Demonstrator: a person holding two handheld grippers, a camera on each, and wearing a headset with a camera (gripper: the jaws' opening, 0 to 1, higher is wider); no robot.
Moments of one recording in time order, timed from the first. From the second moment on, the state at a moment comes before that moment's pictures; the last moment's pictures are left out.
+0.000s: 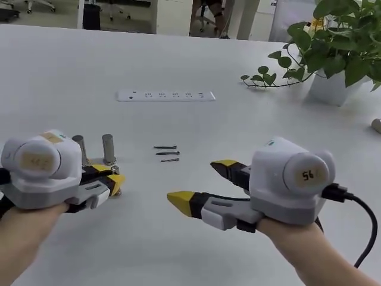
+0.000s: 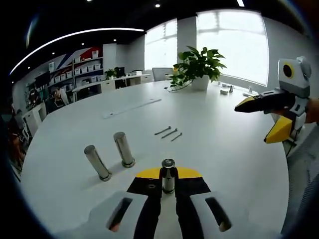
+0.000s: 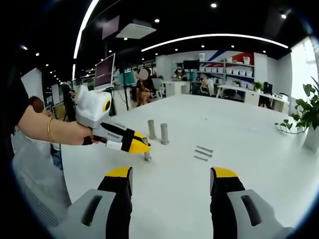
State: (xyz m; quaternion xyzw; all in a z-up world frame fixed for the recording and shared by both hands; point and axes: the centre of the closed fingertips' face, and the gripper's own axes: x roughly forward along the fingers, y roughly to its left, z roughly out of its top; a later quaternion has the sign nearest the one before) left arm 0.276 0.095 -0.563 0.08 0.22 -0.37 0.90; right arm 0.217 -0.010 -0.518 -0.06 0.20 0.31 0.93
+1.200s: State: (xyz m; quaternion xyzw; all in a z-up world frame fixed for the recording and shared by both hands) left arm 0.271 0.097 -0.567 0.09 0.23 -0.37 0.90; right arm 0.218 -0.011 -0.520 -0.07 0.21 0.33 0.92
